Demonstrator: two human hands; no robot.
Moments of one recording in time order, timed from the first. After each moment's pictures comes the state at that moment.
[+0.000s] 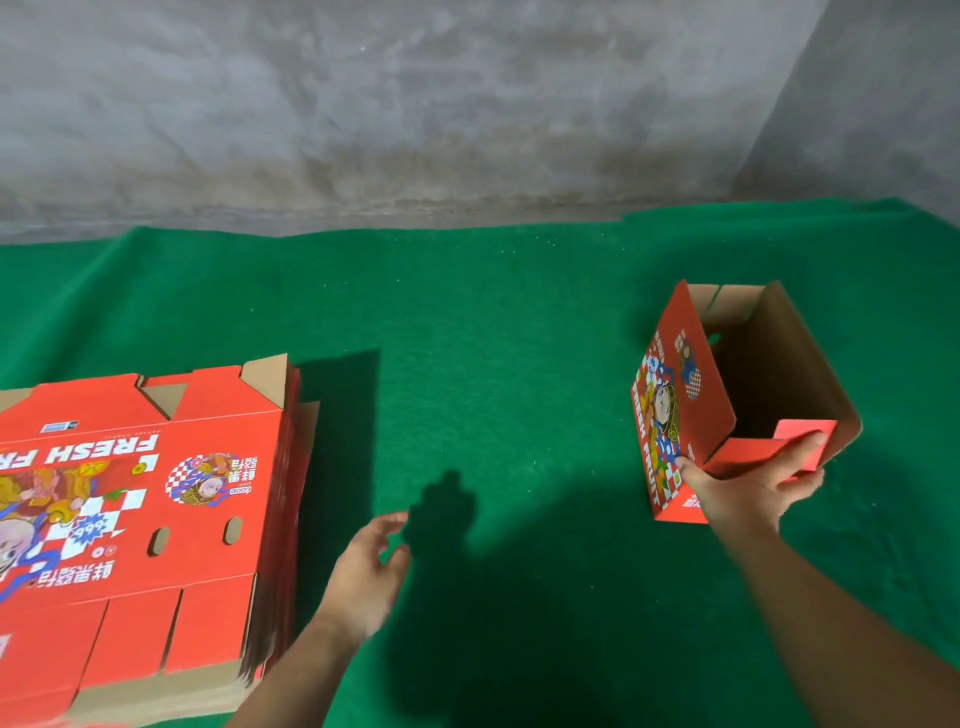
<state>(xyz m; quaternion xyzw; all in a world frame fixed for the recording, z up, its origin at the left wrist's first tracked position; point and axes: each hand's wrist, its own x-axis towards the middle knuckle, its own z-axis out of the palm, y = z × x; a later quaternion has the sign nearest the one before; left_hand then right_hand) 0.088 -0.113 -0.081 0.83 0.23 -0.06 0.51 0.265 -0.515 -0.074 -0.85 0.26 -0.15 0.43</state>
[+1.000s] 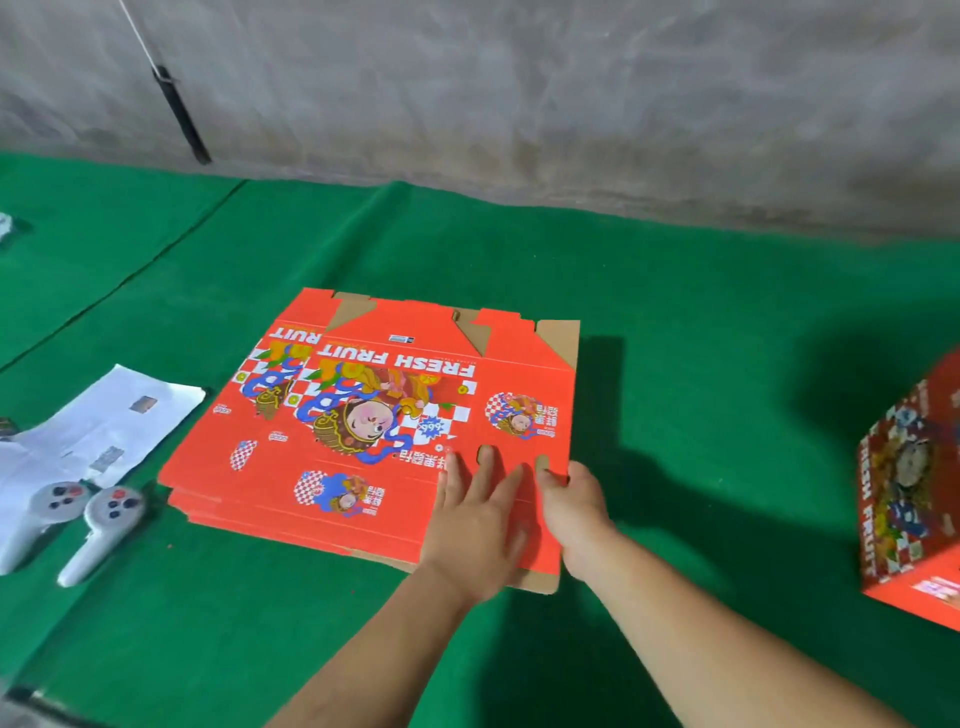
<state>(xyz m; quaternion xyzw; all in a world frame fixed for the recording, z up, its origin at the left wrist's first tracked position) 0.001 -0.050 -0.044 0.97 0.18 -0.07 0.16 0.102 -0.145 -0.034 -0.77 0.05 0.26 0.58</state>
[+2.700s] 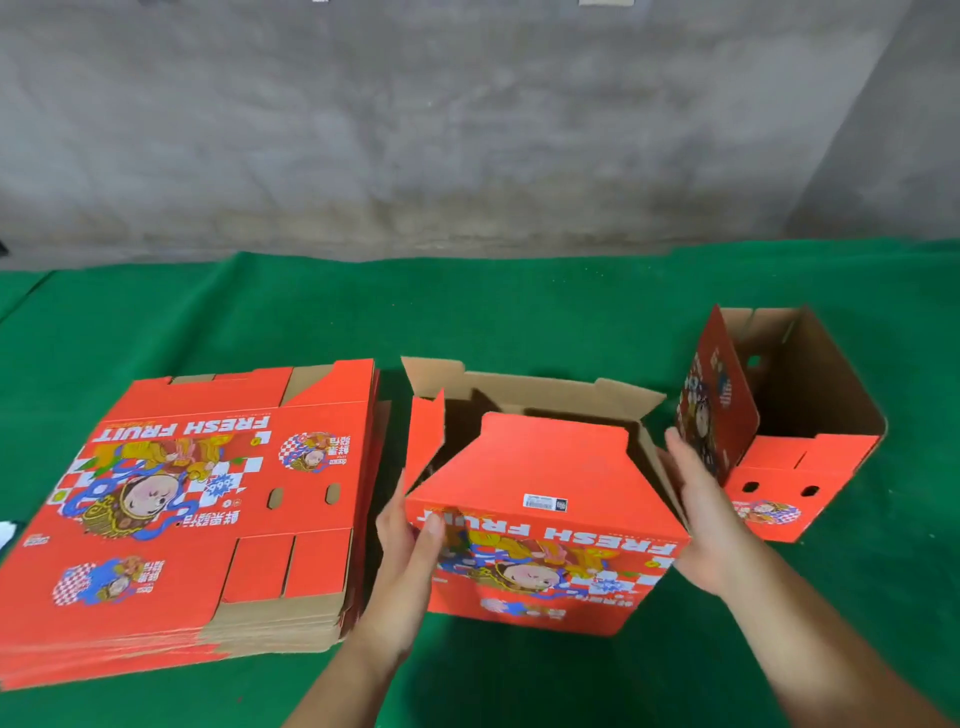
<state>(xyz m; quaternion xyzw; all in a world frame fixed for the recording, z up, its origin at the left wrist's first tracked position) 0.013 -0.114 -0.028 0.70 0.16 0.11 0.69 0.143 -0.381 0.075 -0.60 0.16 0.25 0.74</state>
